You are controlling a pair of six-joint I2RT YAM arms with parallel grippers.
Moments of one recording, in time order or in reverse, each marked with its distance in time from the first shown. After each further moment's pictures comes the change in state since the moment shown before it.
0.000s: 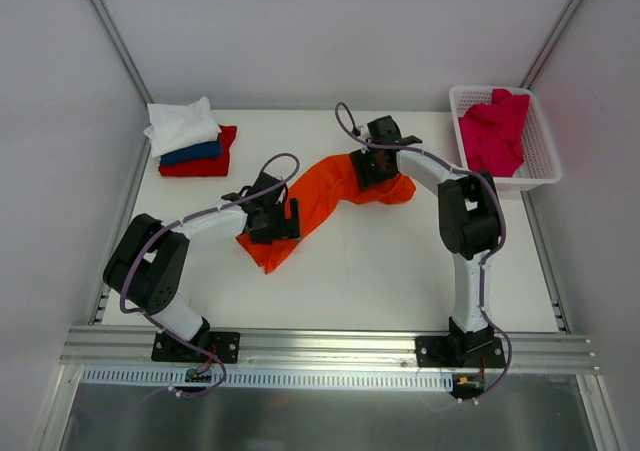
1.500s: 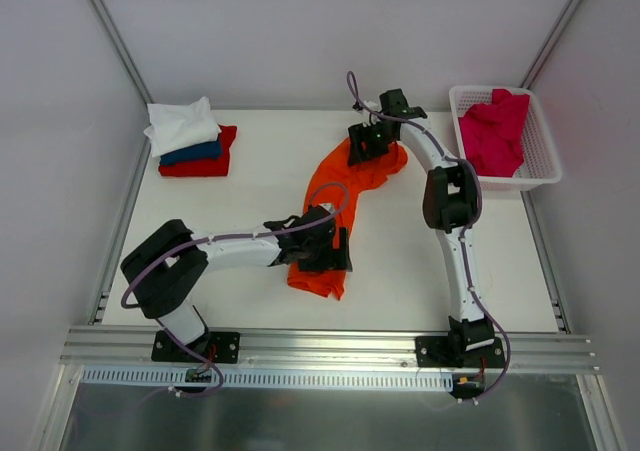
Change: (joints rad) left arm -0.392 0.034 -0.020 0.177 0.023 -0.286; right arm -0.127 0.472 0.769 -0.323 -0.449 -0.139
